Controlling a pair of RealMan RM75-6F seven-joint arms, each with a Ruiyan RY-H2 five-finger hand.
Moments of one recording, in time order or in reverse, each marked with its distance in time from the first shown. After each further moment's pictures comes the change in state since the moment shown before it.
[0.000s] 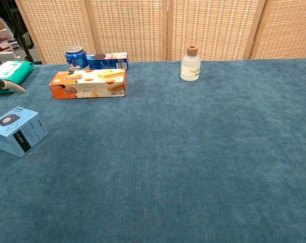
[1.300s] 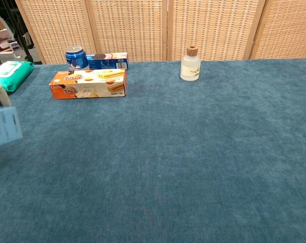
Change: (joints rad) left arm -0.141 0.171 0.026 -0.105 -0.057 -0.278 -0.218; right arm 0.007 -0.009 -0.002 0.004 0.010 -0.017 -0.004
